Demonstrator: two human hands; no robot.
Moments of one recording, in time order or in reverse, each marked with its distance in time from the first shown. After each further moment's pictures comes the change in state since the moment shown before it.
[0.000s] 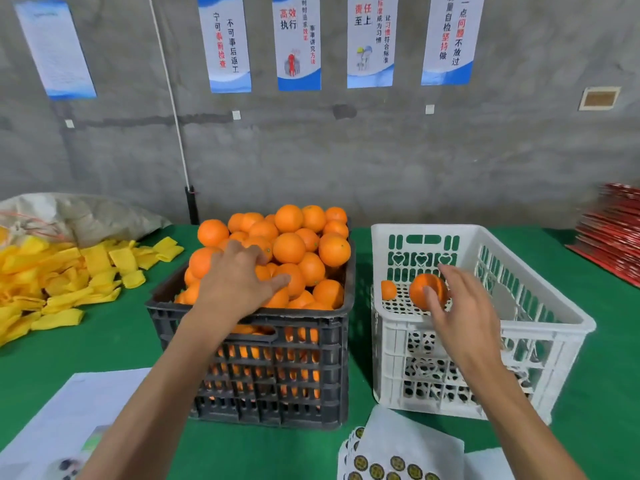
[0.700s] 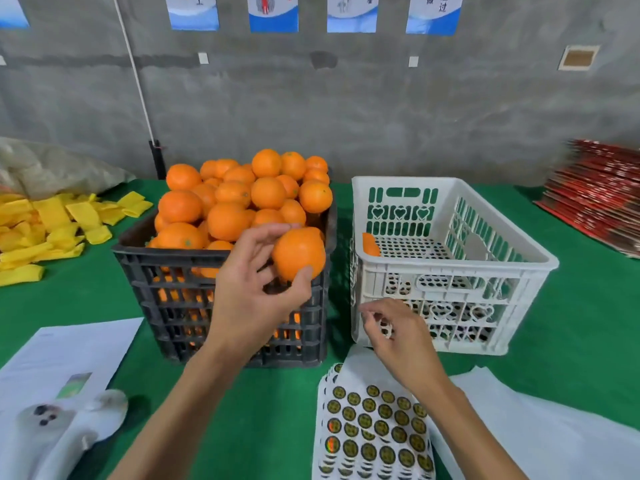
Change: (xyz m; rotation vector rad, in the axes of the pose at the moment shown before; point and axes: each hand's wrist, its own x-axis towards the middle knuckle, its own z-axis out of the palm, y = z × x) left_hand -0.105 0.020 0.059 -1.183 0.126 0.395; right_hand -0.112 -0.013 0.027 0.345 -0.278 -0.128
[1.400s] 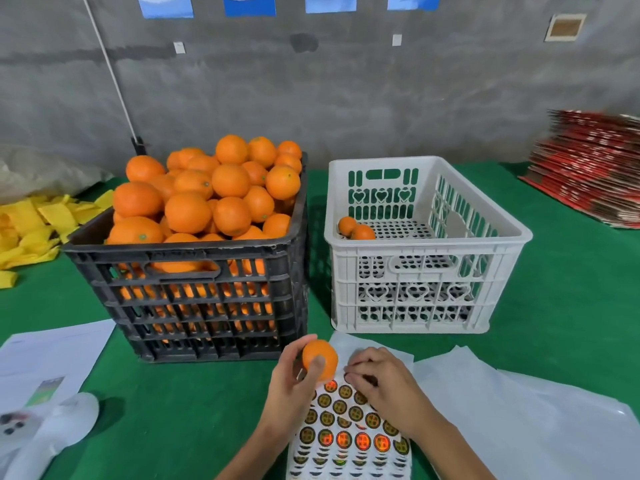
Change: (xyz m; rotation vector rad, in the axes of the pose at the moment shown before) left_hand -0.140 -0.132 0.081 -0.011 -0.037 -0.695; right_hand -0.082 0.066 0.020 0.061 -0.361 0.117
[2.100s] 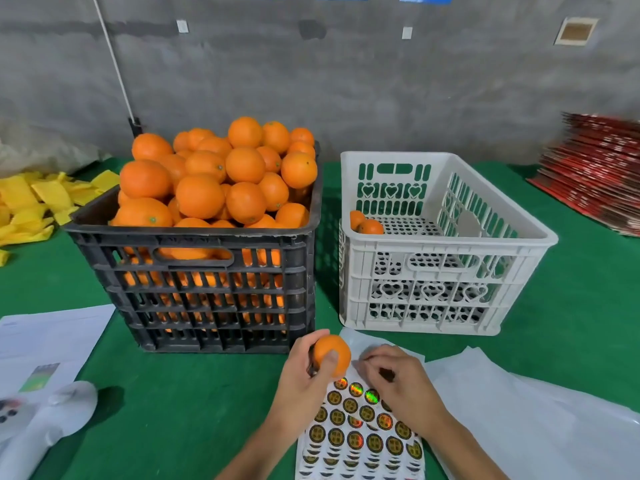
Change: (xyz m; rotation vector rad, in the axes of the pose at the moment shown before) left_hand 0.009 -0.005 -0.002 0.011 -0.060 -0.043; right_hand 0.002 0.000 0.006 0.148 0.086 0.074
